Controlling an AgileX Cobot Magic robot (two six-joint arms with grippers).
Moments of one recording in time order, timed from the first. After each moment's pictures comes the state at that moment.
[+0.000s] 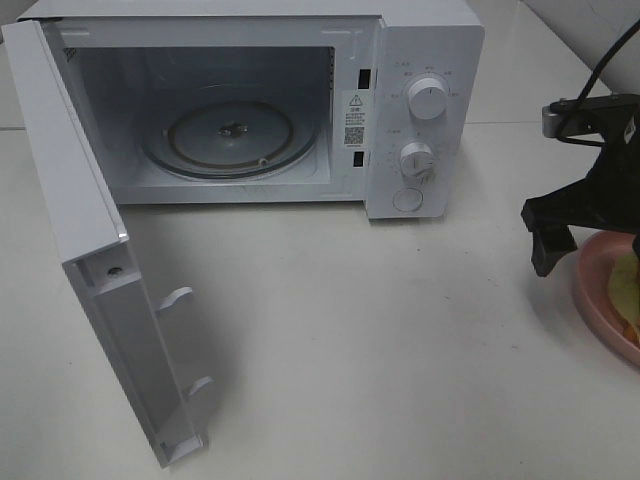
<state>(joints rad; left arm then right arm) -0.01 0.00 -0.52 0.01 1.08 0.00 0.15 1.66 -0.98 -0.16 0.75 0.19</state>
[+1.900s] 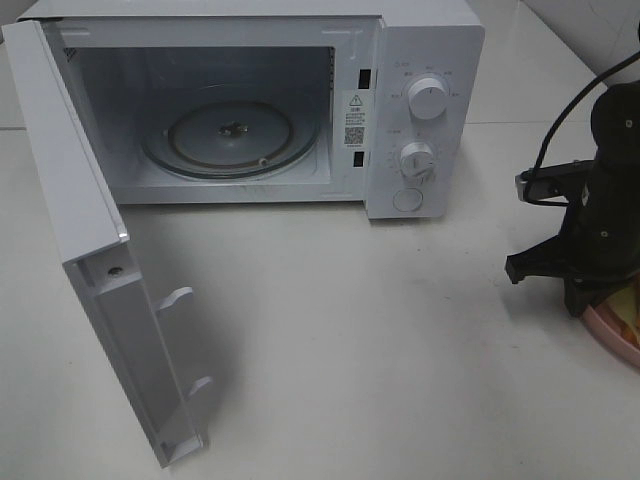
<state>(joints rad) -0.01 0.00 -0.52 0.01 1.08 0.00 0.13 1.90 -0.98 -0.23 0.66 0.22</state>
